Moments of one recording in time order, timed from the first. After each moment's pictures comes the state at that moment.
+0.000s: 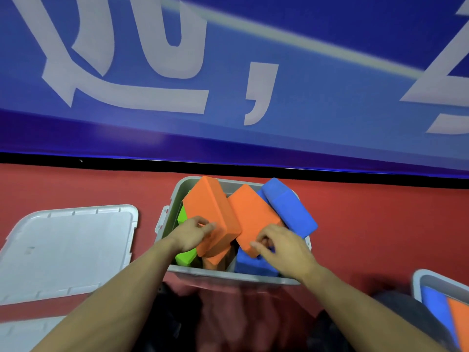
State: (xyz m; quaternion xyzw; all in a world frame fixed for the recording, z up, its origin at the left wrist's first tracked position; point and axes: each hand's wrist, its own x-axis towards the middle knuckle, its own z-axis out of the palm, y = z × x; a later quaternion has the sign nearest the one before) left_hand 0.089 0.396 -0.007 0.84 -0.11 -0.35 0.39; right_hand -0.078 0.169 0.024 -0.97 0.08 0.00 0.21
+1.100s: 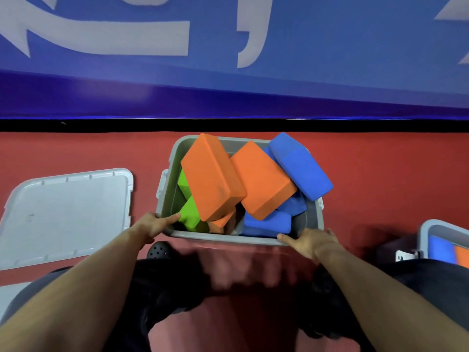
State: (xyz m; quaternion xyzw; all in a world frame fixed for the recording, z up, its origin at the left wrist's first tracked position) left_hand 0.085 0.469 -0.091 0.85 0.10 -0.39 0.35; right_hand -0.131 0.108 -0.077 -0.86 0.31 0.40 0.09
